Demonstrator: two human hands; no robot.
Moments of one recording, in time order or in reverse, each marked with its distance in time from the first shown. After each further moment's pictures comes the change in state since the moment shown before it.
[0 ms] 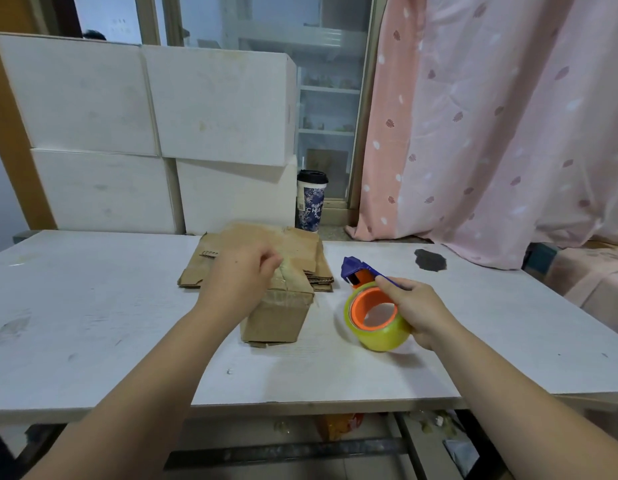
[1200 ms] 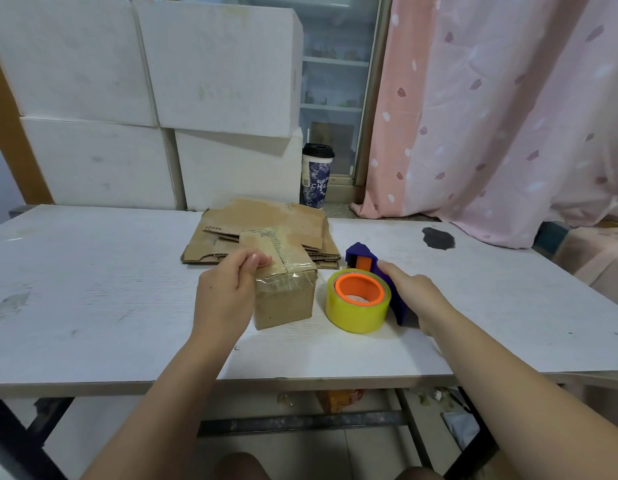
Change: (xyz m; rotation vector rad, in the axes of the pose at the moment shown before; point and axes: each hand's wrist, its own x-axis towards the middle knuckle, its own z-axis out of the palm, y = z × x) left_hand -0.043 -0.038 0.029 -0.440 0.181 -0.129; right_hand 0.016 0.022 0.012 -0.204 0.106 0.278
